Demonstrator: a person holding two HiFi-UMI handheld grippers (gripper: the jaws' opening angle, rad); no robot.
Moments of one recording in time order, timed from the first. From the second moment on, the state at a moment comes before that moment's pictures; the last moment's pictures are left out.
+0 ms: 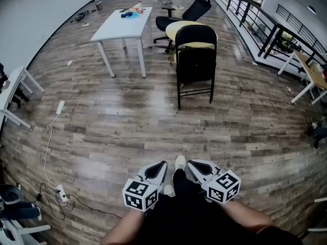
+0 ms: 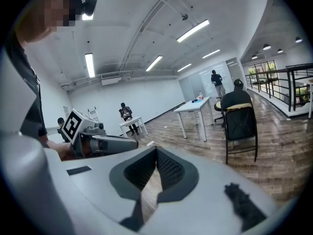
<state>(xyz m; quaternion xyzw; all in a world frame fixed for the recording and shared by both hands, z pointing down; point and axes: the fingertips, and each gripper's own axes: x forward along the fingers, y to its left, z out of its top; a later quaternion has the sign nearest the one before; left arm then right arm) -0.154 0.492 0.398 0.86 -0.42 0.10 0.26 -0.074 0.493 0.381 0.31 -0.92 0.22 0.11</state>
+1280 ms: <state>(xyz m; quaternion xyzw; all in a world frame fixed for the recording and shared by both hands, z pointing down) -0.154 0.378 0.441 0.84 -0.42 0.15 0.30 -0.049 0.378 0.435 0.33 -0.89 0.30 0.10</state>
